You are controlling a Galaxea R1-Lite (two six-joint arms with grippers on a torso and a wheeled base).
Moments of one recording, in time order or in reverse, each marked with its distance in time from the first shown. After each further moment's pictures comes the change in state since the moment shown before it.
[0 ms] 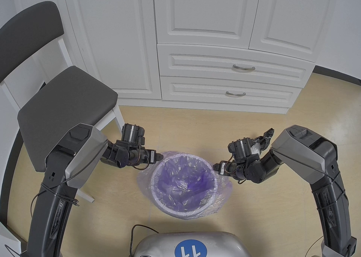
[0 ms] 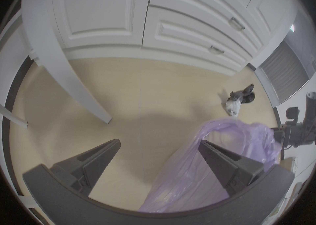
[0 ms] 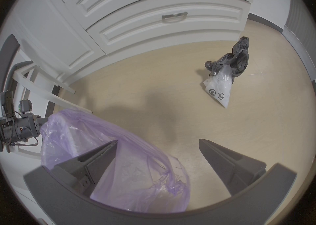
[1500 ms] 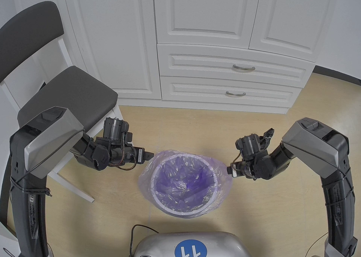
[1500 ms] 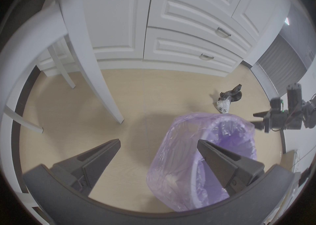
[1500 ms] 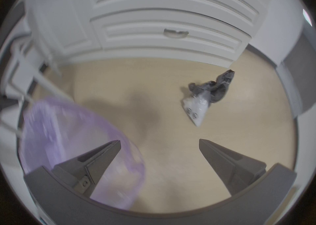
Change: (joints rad) left arm 0.013 -0.327 0.477 -0.186 0.002 0.062; right arm -0.022 -0.104 0.097 0.059 -0.187 -0.307
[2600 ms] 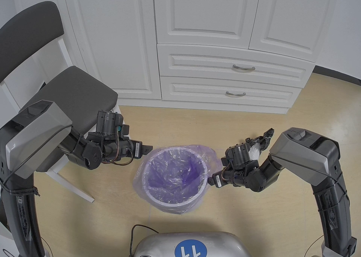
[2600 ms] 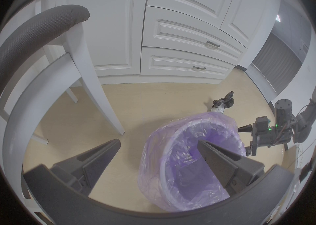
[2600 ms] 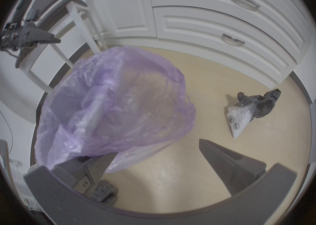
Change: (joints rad) left arm -0.010 -0.127 0.108 -0.073 0.001 0.036; right arm 0.076 0.054 0.051 -0.196 0.276 -0.187
